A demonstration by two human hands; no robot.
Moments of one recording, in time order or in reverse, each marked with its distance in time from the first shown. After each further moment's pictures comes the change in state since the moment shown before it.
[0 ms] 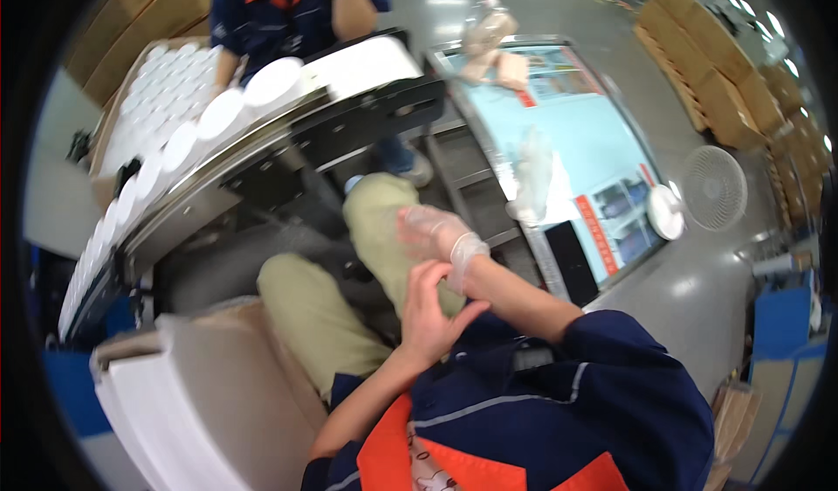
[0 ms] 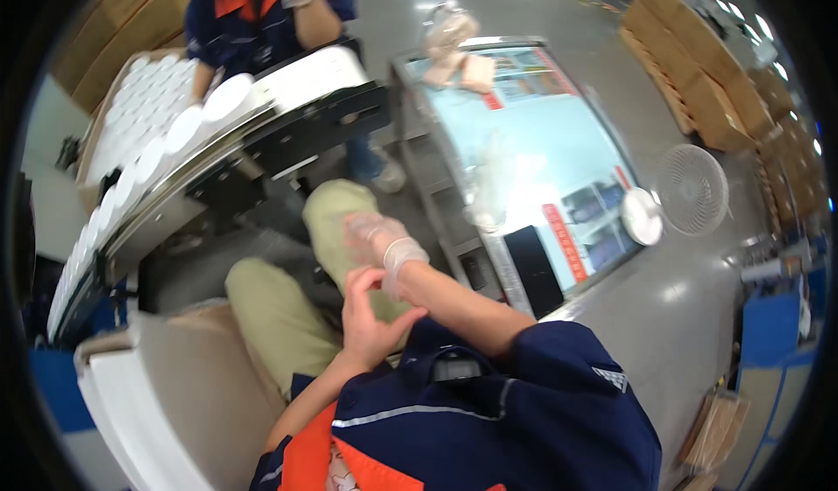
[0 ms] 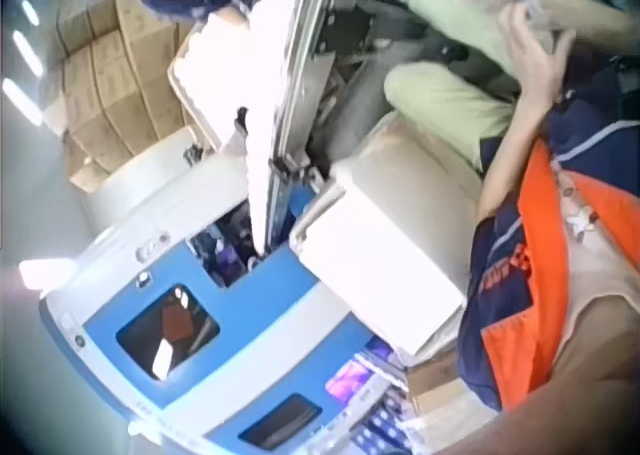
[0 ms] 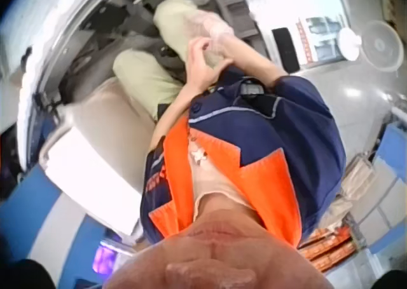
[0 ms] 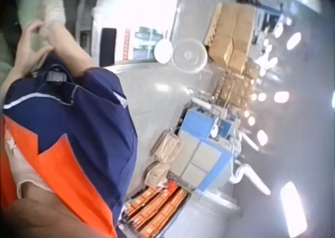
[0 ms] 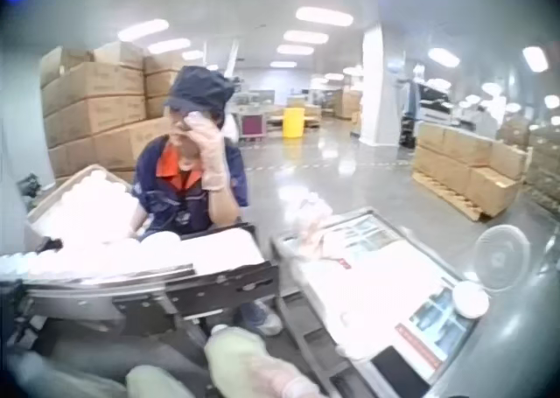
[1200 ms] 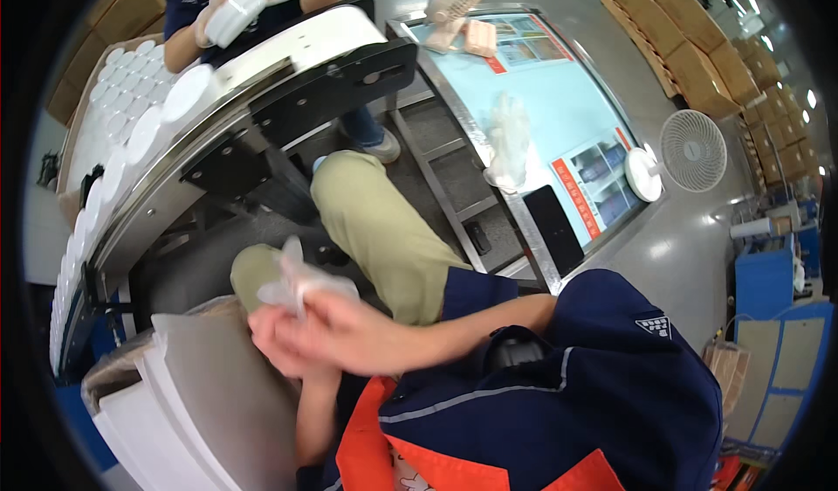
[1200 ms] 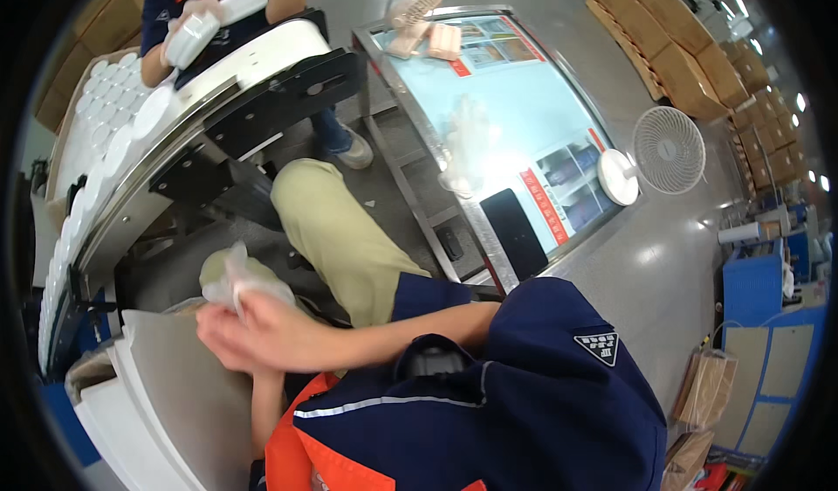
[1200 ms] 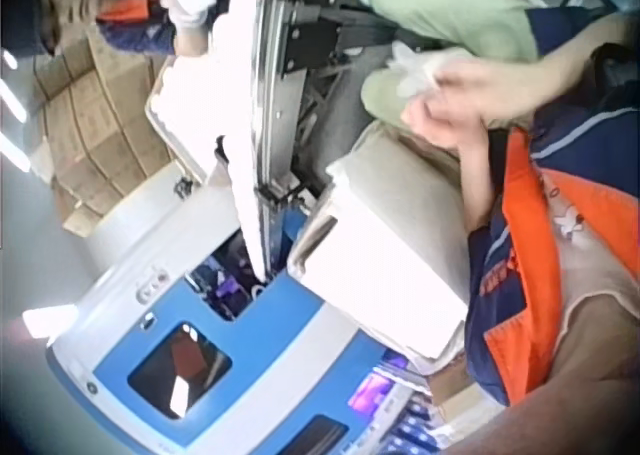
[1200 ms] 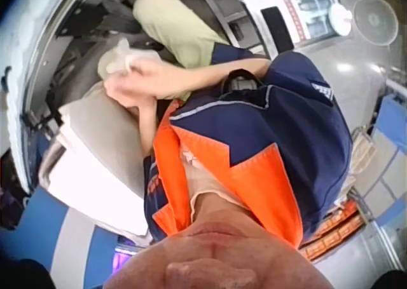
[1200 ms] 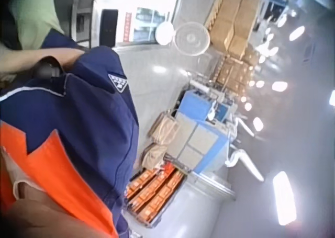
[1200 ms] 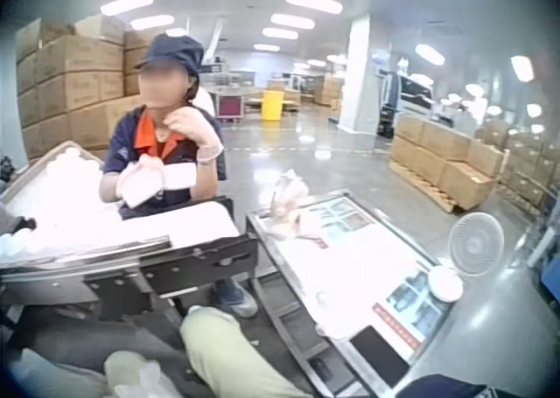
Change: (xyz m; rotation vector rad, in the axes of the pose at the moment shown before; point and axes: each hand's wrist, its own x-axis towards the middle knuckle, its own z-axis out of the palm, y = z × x) left_hand -0.046 -0.041 -0.089 0.110 0.391 0.183; right_hand -0.091 0.024 0.107 -0.256 -0.632 -0.392
